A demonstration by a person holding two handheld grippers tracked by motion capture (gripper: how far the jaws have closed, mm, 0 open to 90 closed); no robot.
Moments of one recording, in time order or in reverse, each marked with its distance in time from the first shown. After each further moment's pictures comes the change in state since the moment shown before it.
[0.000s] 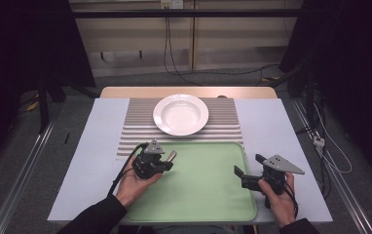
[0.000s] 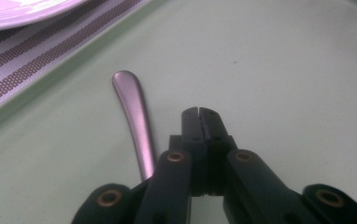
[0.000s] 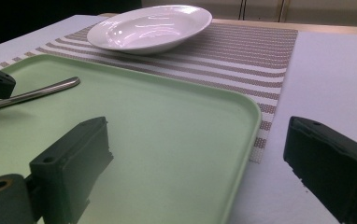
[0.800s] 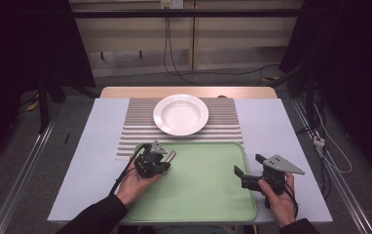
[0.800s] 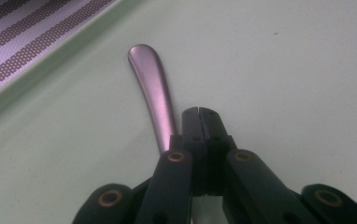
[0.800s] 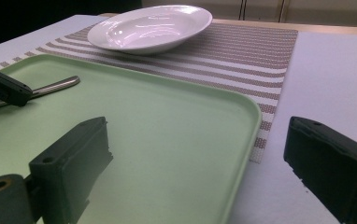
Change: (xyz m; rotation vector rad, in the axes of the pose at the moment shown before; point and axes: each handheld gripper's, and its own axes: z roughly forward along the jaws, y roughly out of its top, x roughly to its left) left arm 0.005 -0.003 0.014 0.094 0.074 0.003; right arm 0.000 0.000 0.000 -0.001 0.000 -0.001
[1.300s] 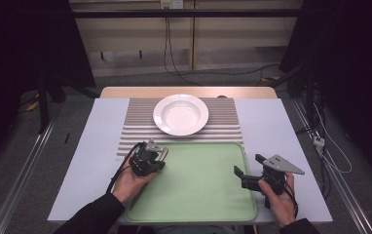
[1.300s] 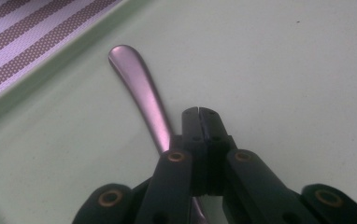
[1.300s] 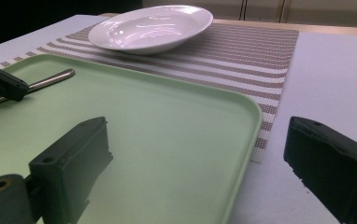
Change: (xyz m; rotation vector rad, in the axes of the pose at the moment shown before) left arm 0.013 -0.005 -0.007 0.023 0.019 -0.015; right arm 0.000 0.000 0.000 0.000 0.001 -0.002
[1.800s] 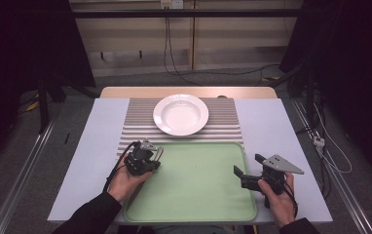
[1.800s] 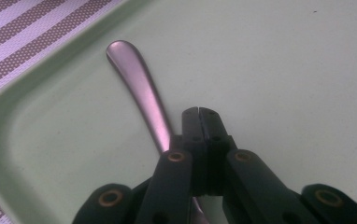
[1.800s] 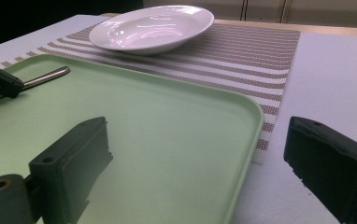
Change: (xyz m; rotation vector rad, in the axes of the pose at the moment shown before) left arm 0.010 -0.006 -0.007 0.019 0.008 -0.030; right arm 0.001 0.000 0.001 0.001 0.004 0.001
